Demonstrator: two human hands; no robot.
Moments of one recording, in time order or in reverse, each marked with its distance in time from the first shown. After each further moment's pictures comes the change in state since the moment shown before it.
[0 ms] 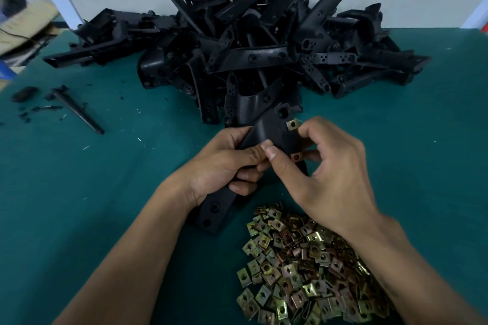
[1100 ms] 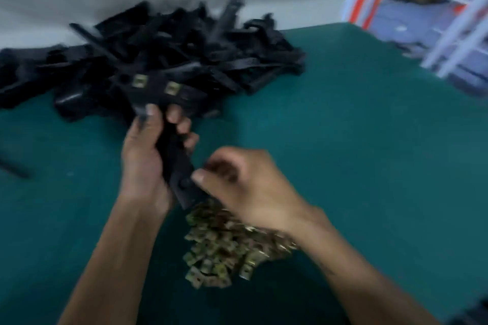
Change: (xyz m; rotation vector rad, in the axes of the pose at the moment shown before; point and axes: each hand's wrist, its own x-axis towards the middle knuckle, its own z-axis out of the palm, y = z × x) left_hand 0.007 0.026 0.072 -0.421 0.364 0.434; right_hand -0.034 -0.048 -0.037 0.135 -0.260 0.383
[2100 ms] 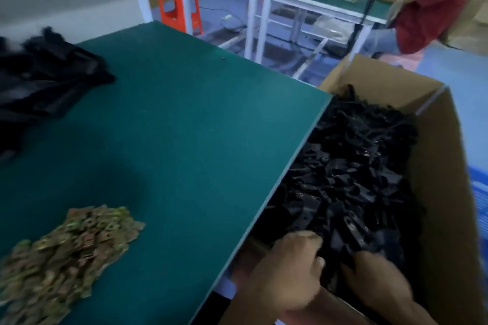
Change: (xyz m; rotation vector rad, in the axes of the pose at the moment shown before) left_hand -0.247 -0.216 0.149 1.235 -1.500 -0.312; right_hand -0.423 0.149 -0.105 -0.567 0.190 1.497
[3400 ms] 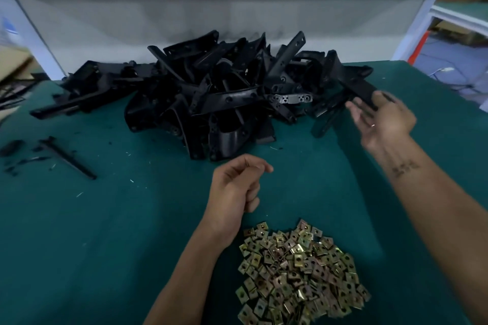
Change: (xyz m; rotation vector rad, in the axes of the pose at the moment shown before) left_hand -0.223 -0.201 -0.220 -0.951 1.323 0.022; right_hand 0.006 -0.557 -0.168 1.868 -0.260 -0.561
